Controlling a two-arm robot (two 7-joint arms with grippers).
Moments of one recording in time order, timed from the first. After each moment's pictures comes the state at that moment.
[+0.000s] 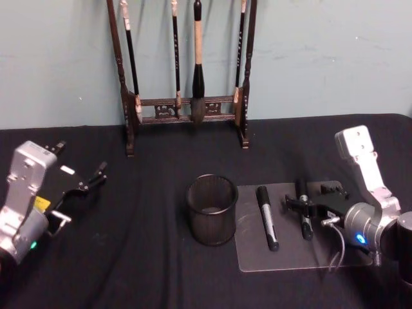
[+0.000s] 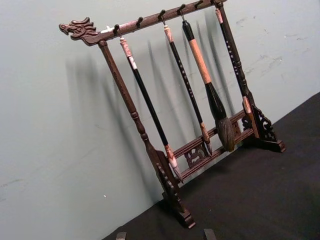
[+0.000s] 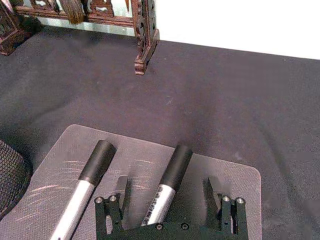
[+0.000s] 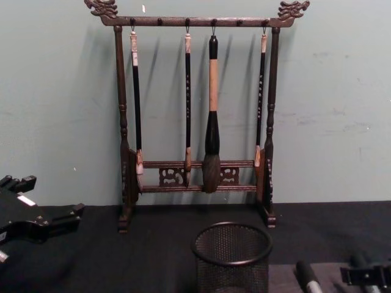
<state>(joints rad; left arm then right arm) -0.20 0.60 0.45 -1.41 -0.25 -0.12 0.03 0.21 0.39 -0.30 -1.47 0.38 0.53 0.09</state>
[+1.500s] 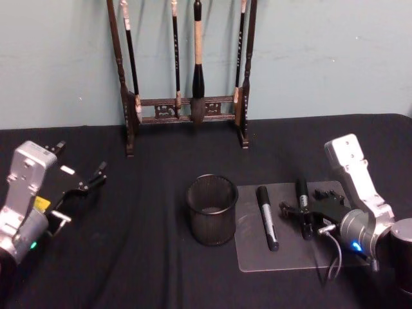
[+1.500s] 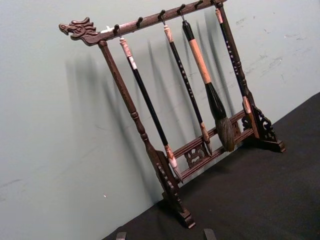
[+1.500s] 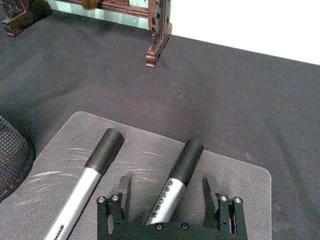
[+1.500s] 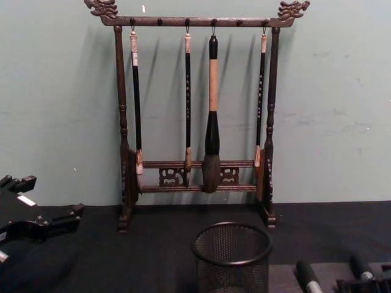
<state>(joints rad) -0.20 0.60 0.45 -1.41 -0.25 -0.12 0.03 0.19 0.35 -0.28 -1.46 0.24 0.50 0.16</state>
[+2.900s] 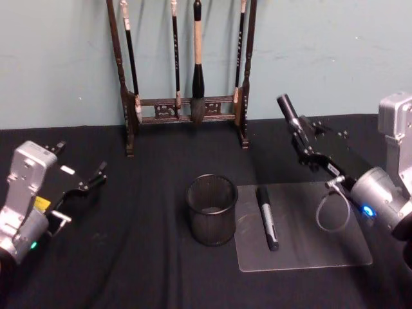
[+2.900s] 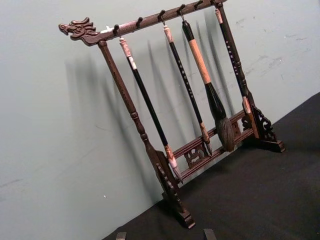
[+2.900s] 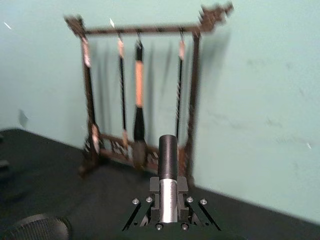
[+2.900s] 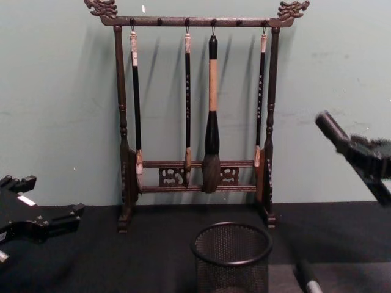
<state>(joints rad) -0.20 0.60 0.45 -1.41 -0.25 -0.12 0.03 0.16 0.33 -0.17 -1.52 0.32 0.01 0.35</state>
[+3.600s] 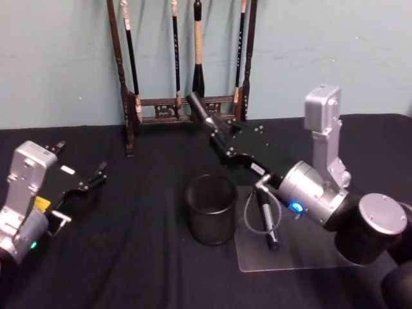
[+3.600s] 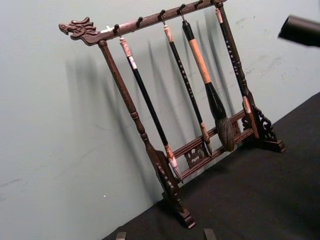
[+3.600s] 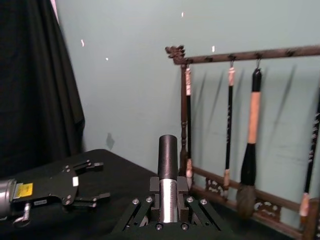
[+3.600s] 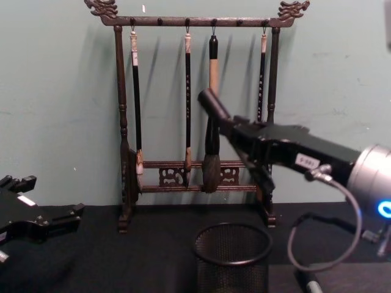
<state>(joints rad) -0.20 0.60 0.45 -1.41 -0.25 -0.12 0.03 0.30 0.26 -0.40 -1.43 0.43 -0.07 0.47</state>
